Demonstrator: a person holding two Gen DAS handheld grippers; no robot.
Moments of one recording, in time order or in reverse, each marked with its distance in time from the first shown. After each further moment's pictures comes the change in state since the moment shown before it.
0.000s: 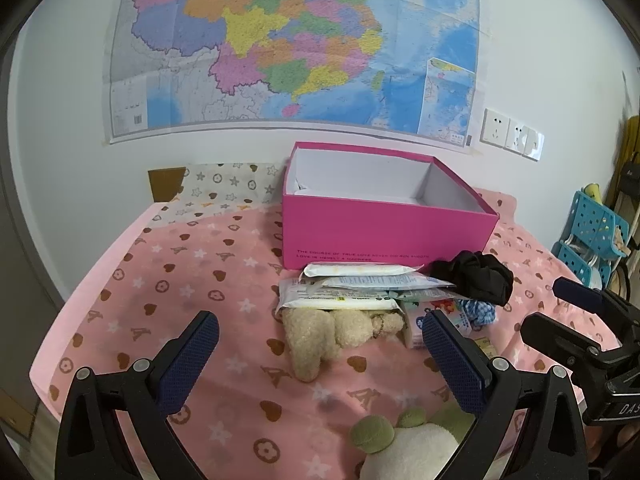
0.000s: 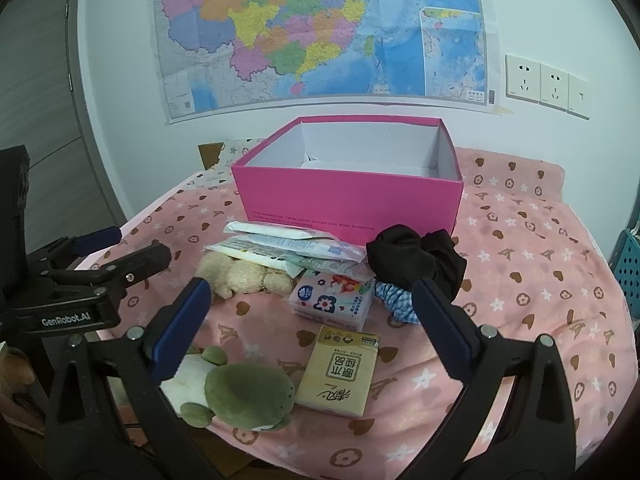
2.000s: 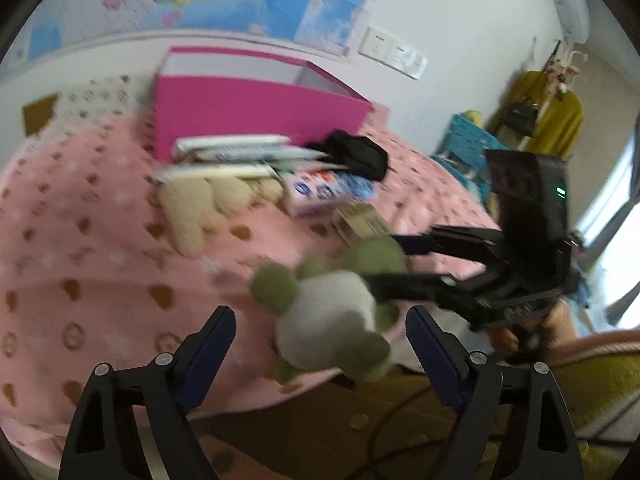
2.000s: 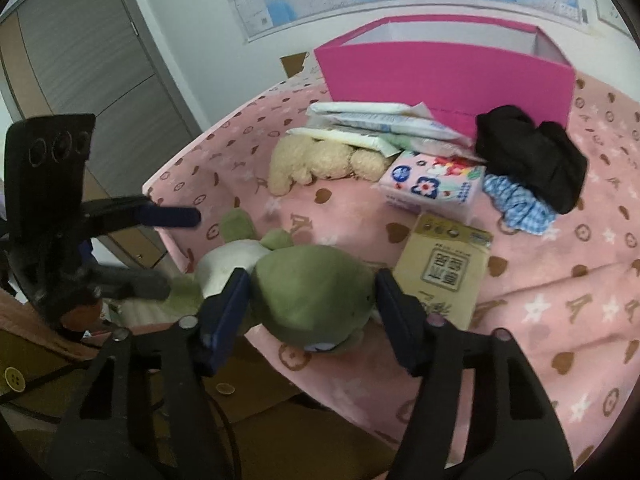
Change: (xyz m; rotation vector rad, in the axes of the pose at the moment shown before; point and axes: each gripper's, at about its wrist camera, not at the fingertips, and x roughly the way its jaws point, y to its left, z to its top) left arm -0.002 0.007 -0.062 0.096 0.310 -0.545; right arm 0.040 0.003 -0.059 -0.030 0.284 0.366
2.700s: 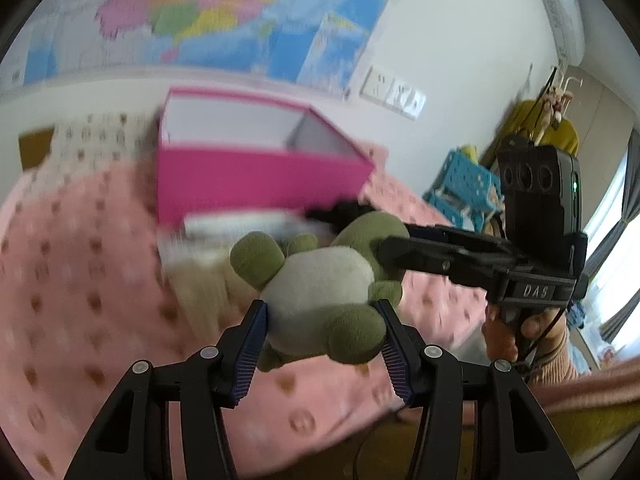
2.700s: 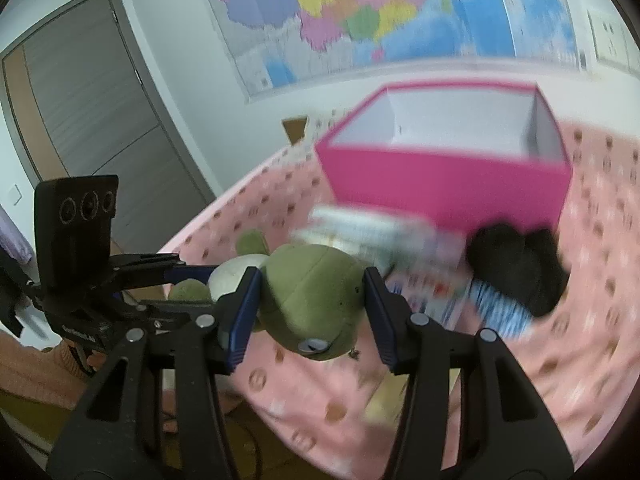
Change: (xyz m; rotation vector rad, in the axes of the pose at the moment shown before) left arm -0.022 0.013 0.070 0.008 -0.120 0.010; right arm -0.029 -0.002 0.089 -0.004 -0.184 -0.004
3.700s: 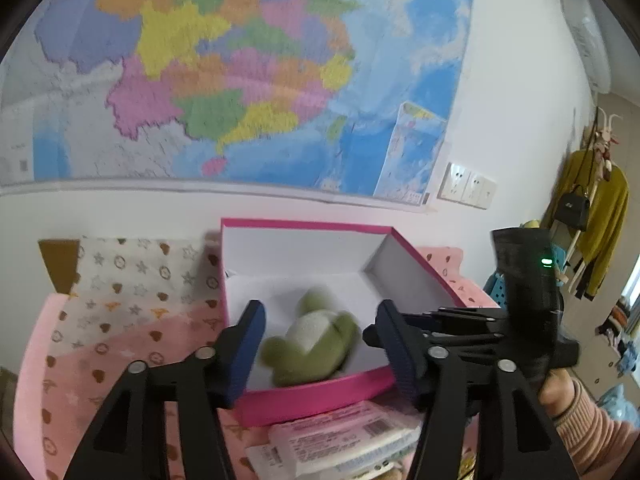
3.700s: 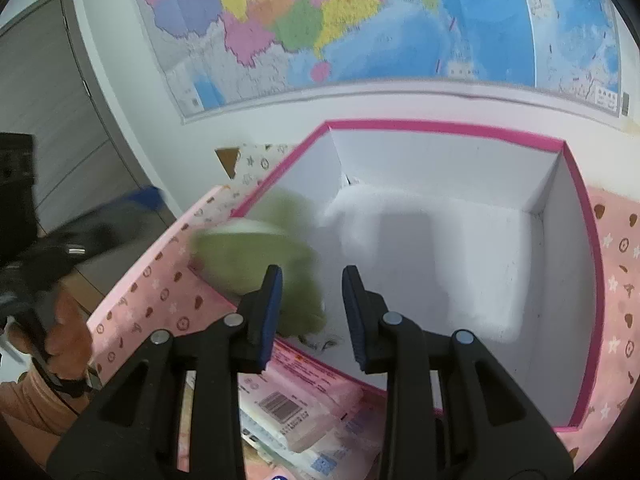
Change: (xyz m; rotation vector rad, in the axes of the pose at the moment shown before) left arm 0.039 0.066 0.129 0.030 -0.235 0.195; right arm 0.114 -0.088 0.105 0.046 0.072 -0.094
